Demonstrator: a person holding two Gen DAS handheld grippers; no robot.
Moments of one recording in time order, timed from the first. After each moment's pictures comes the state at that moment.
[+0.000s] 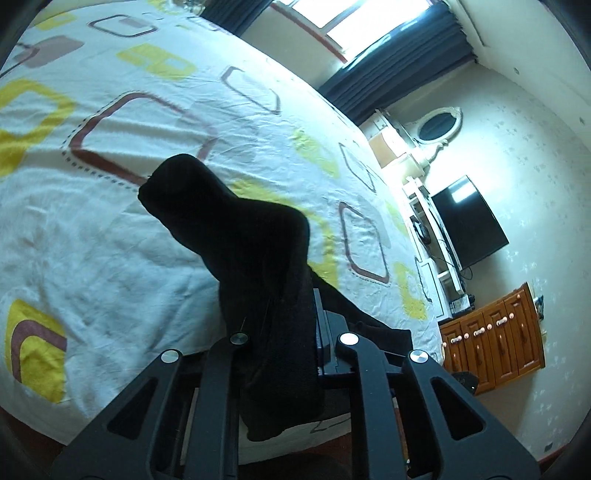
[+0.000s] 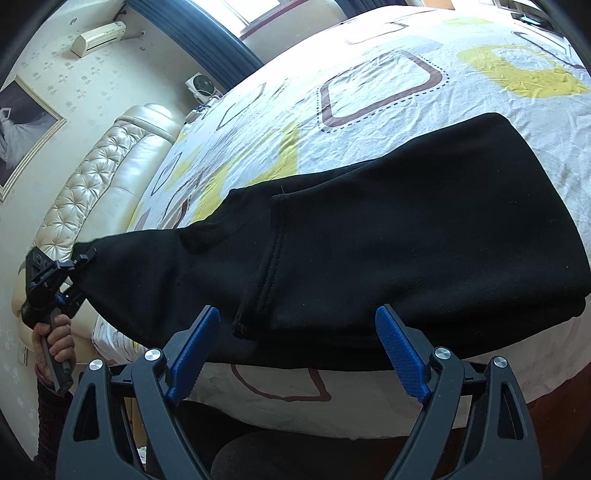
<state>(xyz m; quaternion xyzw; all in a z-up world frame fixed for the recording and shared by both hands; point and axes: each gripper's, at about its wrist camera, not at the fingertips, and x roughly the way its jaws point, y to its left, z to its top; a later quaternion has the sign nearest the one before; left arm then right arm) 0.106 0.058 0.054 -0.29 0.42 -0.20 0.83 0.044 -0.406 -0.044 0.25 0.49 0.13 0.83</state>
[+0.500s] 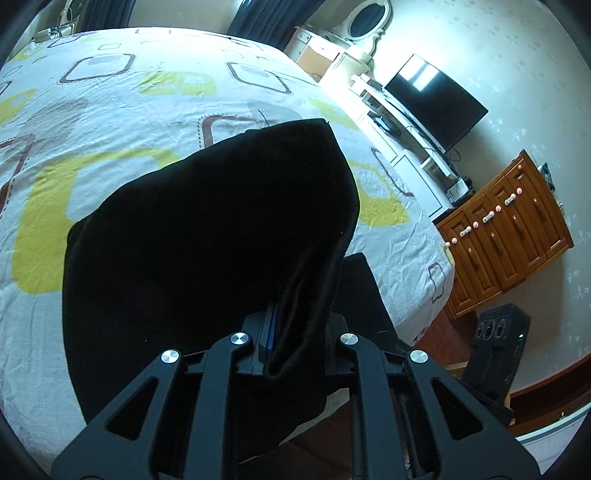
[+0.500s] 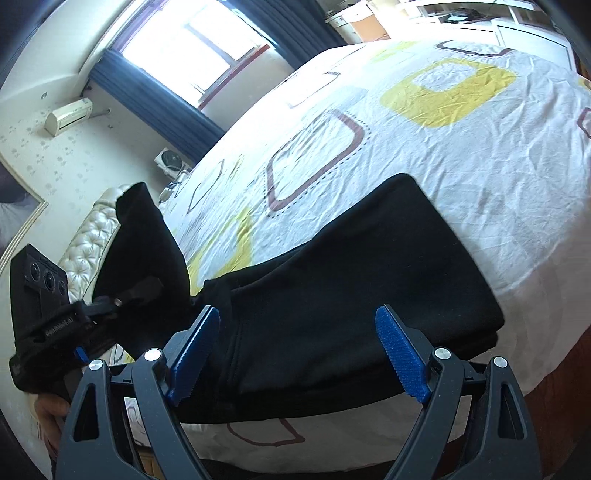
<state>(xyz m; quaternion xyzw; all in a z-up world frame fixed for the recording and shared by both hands) 0.116 -0.227 0.024 -0.10 0.49 -0.30 0.81 0.034 -0.481 -0.024 0.34 0.40 0.02 0.85</state>
